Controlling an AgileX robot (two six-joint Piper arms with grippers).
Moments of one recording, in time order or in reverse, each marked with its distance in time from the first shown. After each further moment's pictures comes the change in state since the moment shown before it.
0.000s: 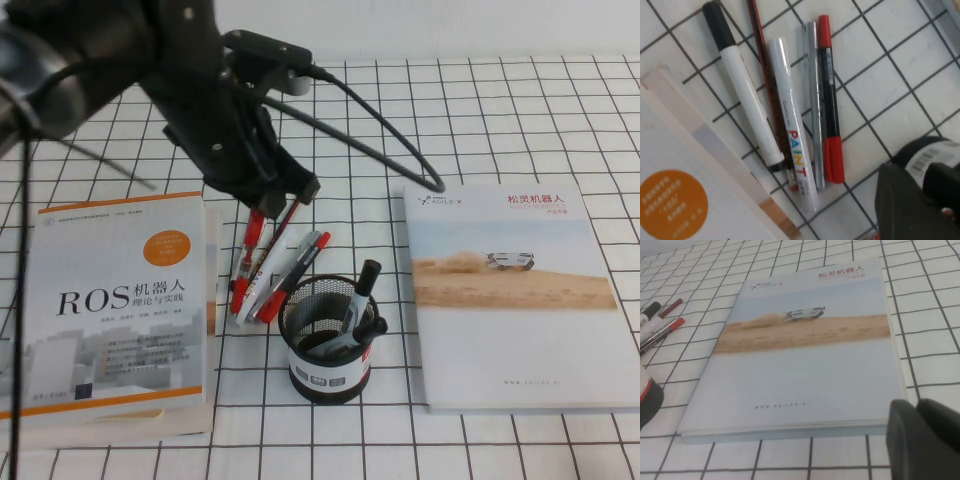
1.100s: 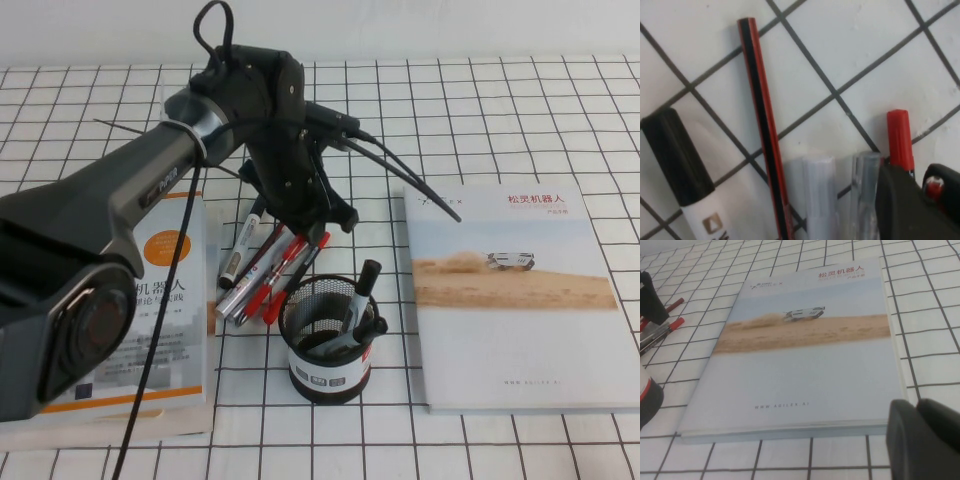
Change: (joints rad) right arm 0.000 0.000 0.000 0.000 0.000 0.000; left arm 0.000 0.503 -0.391 0.004 0.006 0.040
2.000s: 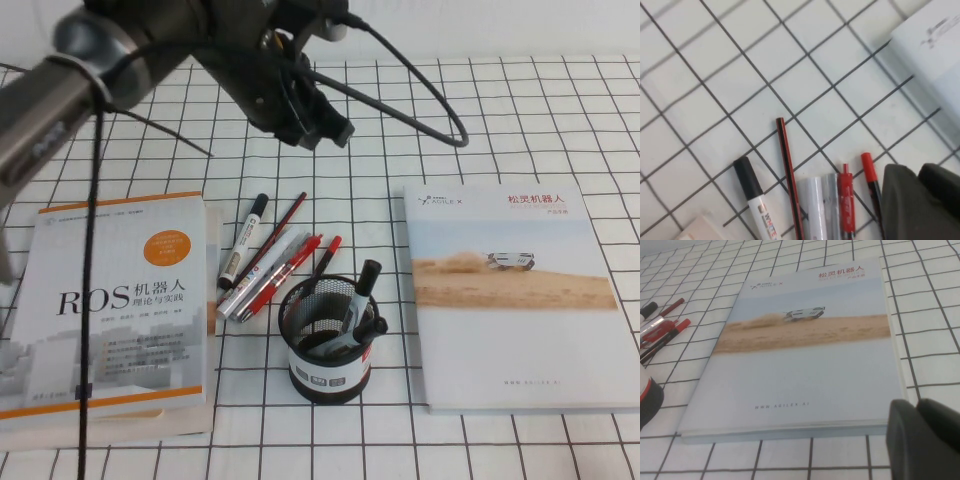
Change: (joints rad) right arm 0.000 0.000 0.000 0.000 0.000 0.000; left arm 0.000 -0.305 0.115 -0.008 -0.137 0.037
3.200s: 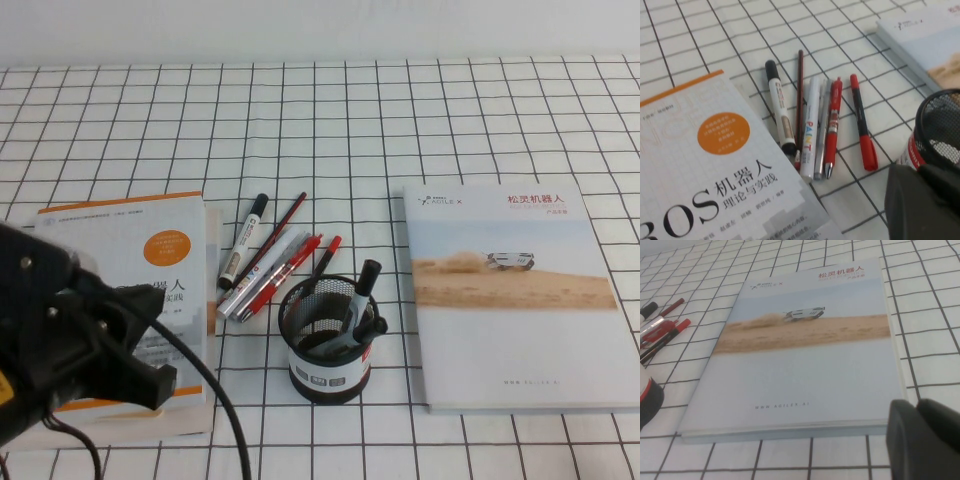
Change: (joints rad) right arm 0.000 0.000 0.000 0.000 0.000 0.000; left arm 0.000 -1.145 1.487 0.057 -0.849 -0.219
